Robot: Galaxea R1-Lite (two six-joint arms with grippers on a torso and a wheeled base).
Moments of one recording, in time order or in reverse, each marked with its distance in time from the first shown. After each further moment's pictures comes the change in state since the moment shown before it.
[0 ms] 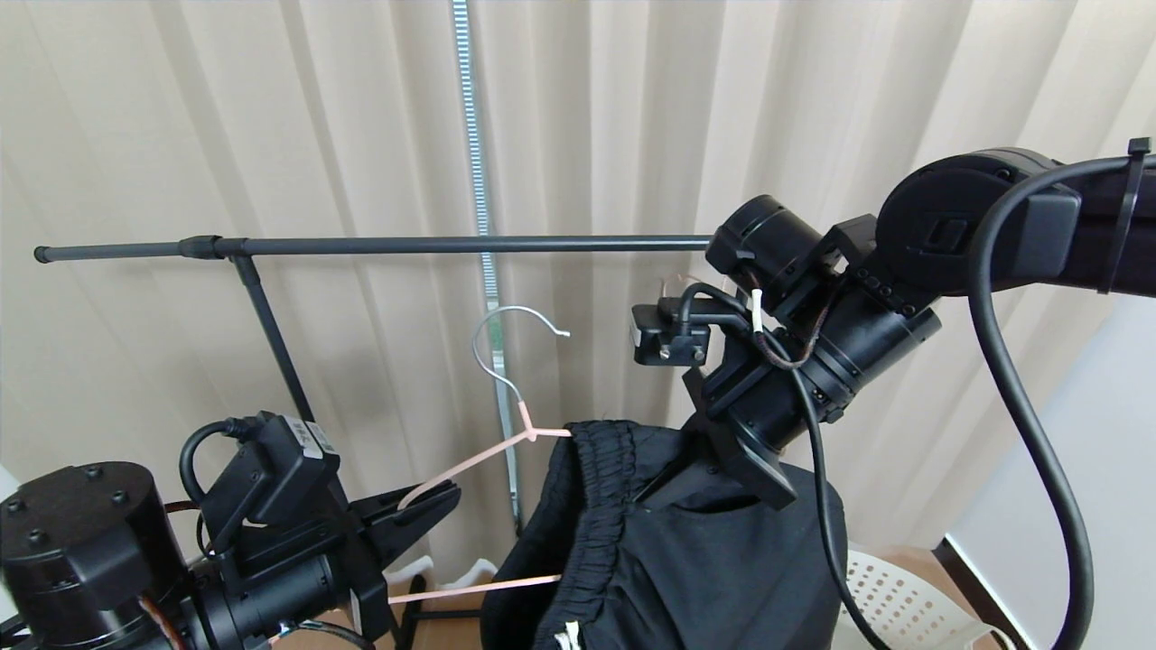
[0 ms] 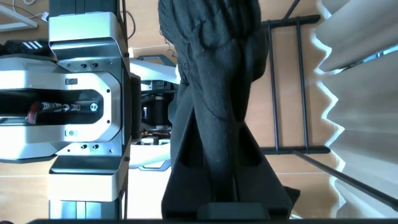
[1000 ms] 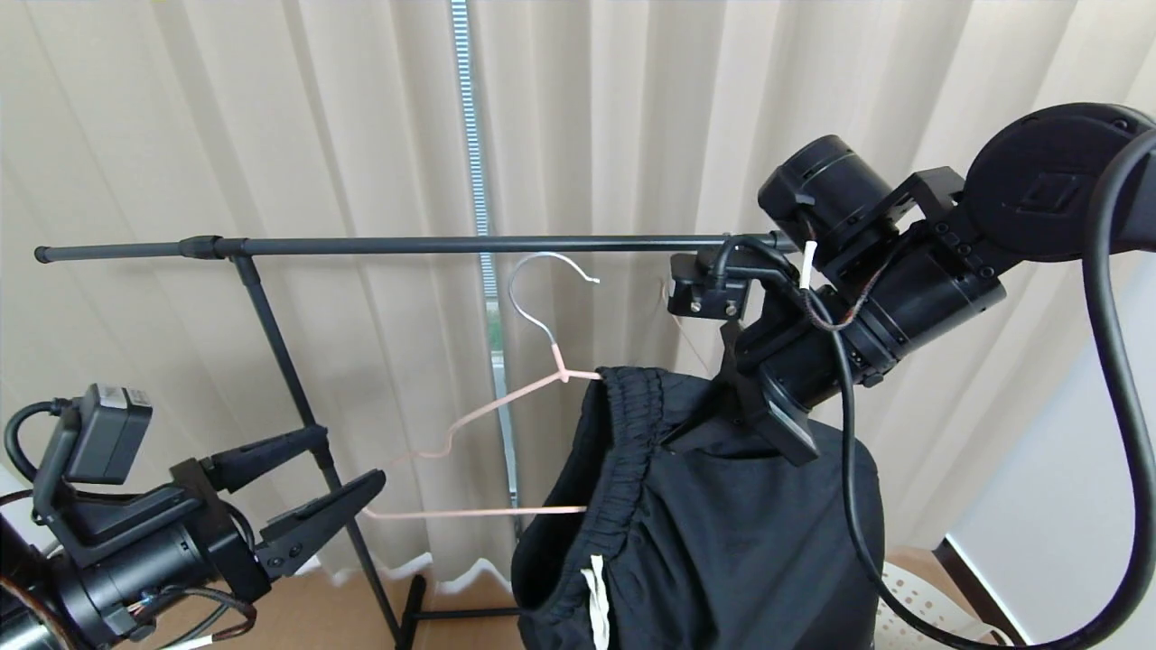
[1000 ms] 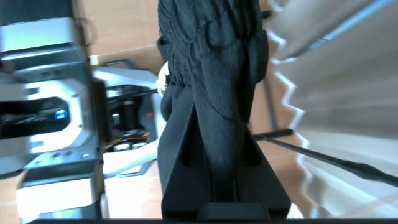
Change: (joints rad) left arm 0.379 -0.076 0.090 -0.125 -0.289 -0.247; right arm -0.034 -0.080 0.013 -0.080 -0.133 0.052
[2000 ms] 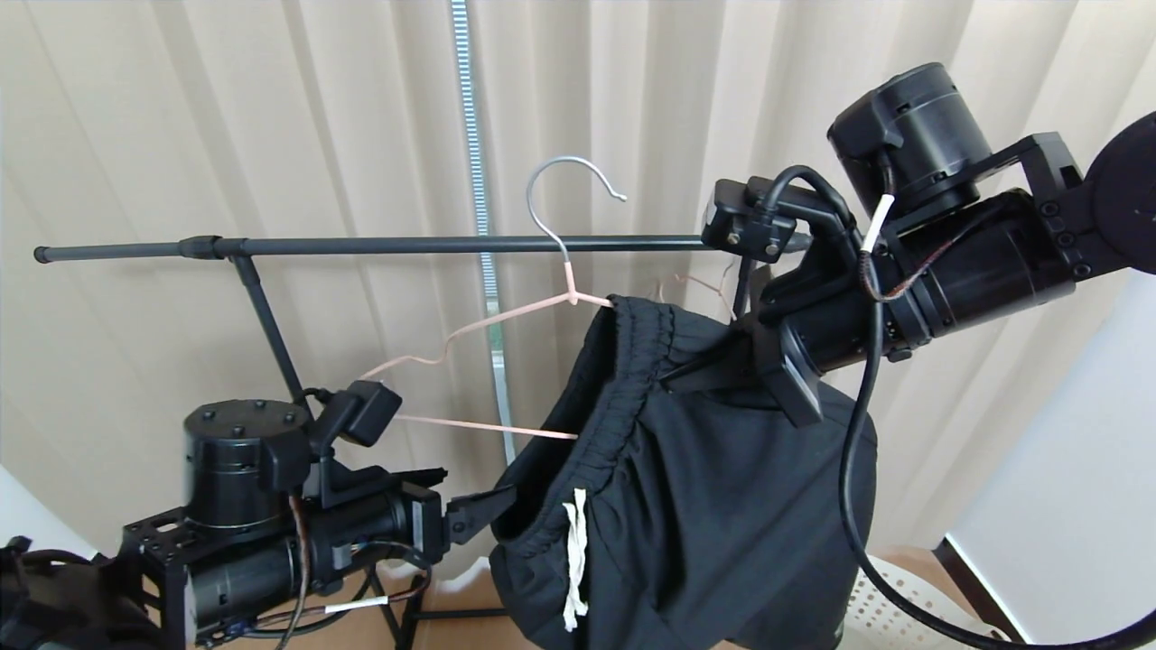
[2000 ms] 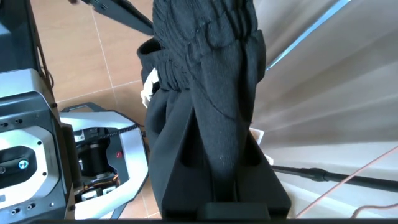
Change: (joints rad) left arm -0.347 0.221 -0.352 0.496 0.346 -0.120; right arm -0.001 -0.136 0.162 -0.294 -0.037 0.116
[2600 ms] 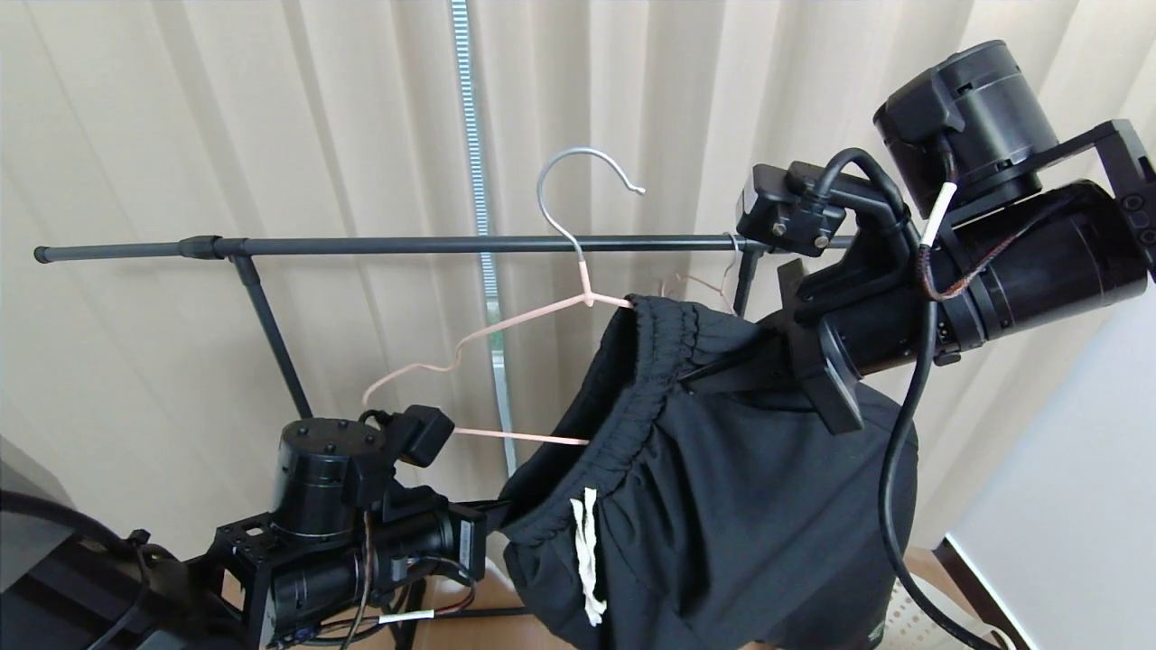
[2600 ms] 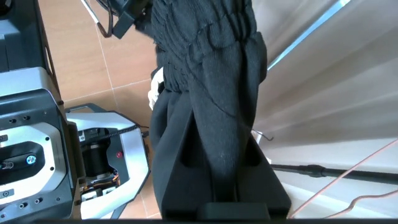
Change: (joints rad) left arm -0.072 0.123 -0.030 -0.019 0.058 -0.013; right arm -0.007 -0.067 0.053 -0.003 0.000 0.000
